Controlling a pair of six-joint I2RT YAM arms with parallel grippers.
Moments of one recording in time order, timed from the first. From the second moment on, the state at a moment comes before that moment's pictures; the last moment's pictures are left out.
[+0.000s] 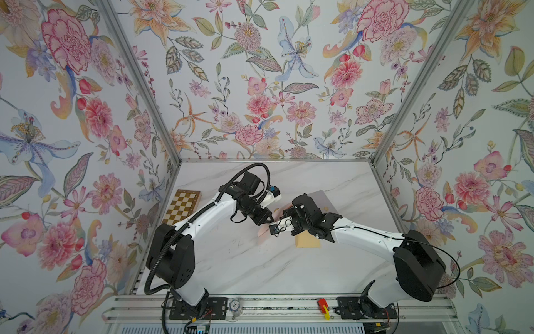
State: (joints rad) left arm -0.54 1.64 1.33 -0.86 0.57 0.28; right arm 0.81 1.54 0.96 -0.16 -0.05 -1.25
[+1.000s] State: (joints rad) left arm -0.55 1.62 1.30 -0.86 0.57 0.28; right arm 0.81 1.56 0.98 -0.14 -0.12 -1.14
